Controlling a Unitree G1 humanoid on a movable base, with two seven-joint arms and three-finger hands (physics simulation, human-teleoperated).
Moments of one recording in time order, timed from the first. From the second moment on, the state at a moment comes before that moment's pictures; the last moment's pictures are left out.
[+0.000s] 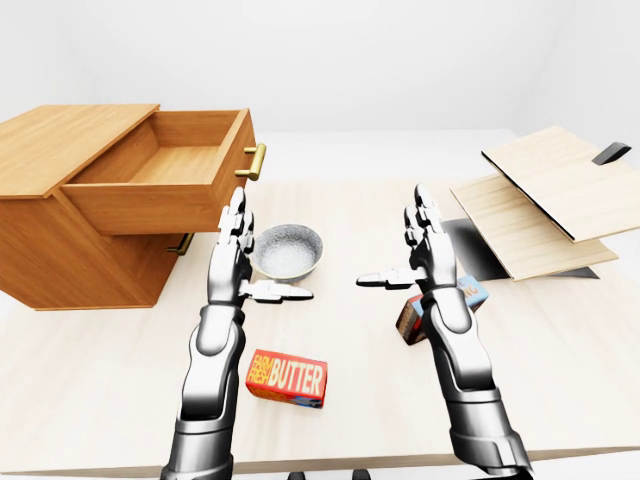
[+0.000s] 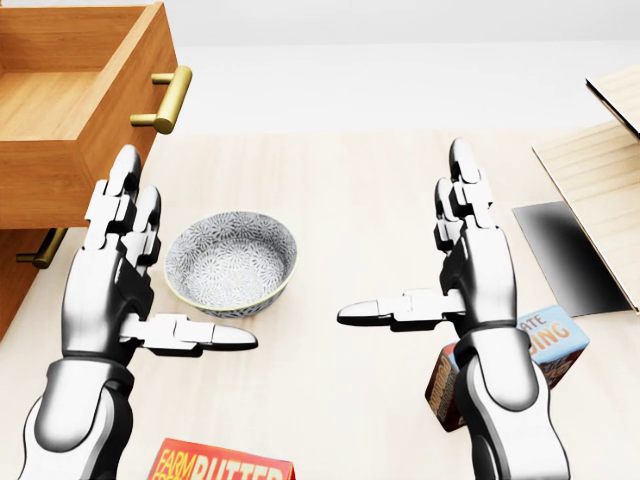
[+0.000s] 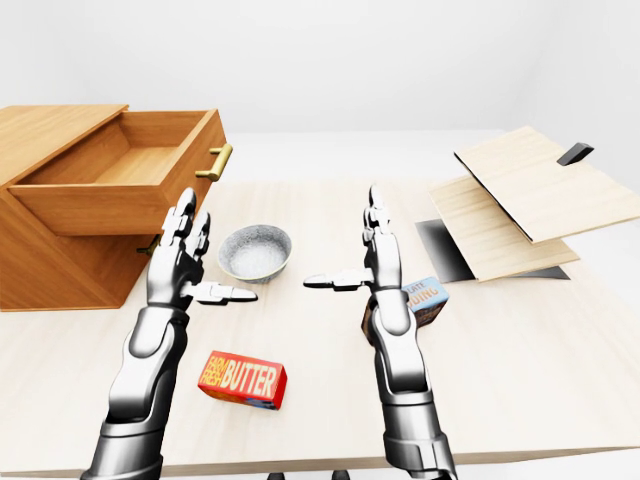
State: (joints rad) left arm -0.18 0.03 0.03 -0.19 -0.02 0.09 -0.05; right arm -0.26 -0.02 -0.03 -0.07 0.03 0.09 -0.02
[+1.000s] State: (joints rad) left arm -0.40 0.12 0.07 0.17 0.22 0.09 0.10; right arm -0.26 -0.02 -0.03 -0.07 0.02 0.09 -0.02
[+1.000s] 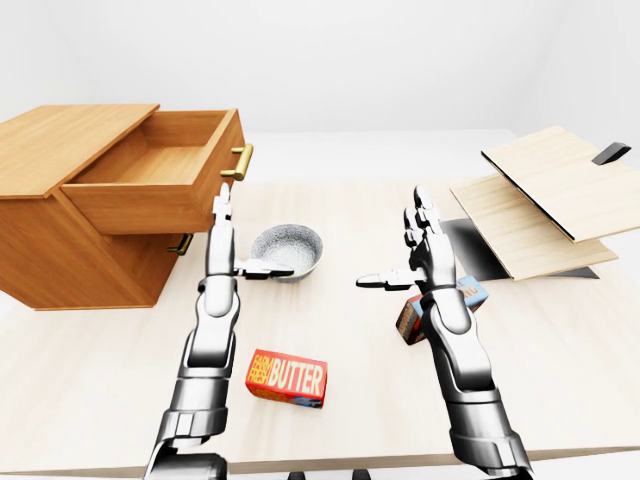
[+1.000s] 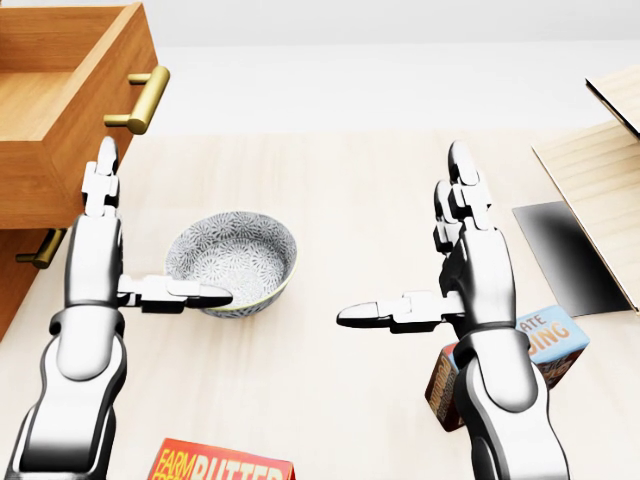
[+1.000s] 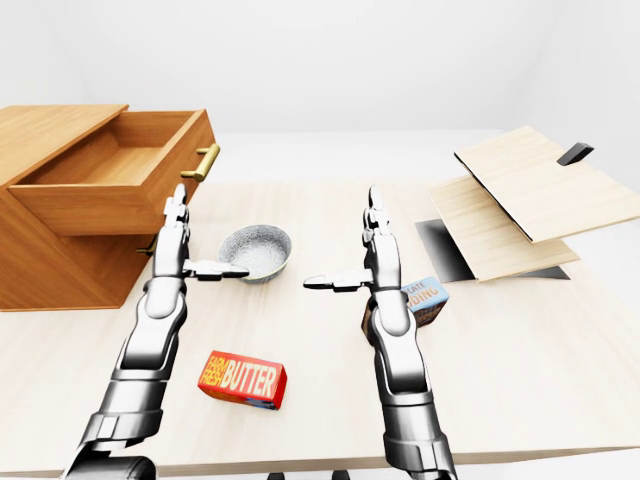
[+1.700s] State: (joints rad) left arm -0.49 0.21 0.15 0.33 0.25 0.09 0.30; right arm -0.25 -0.03 -0.03 -0.07 0.02 0.09 -0.01
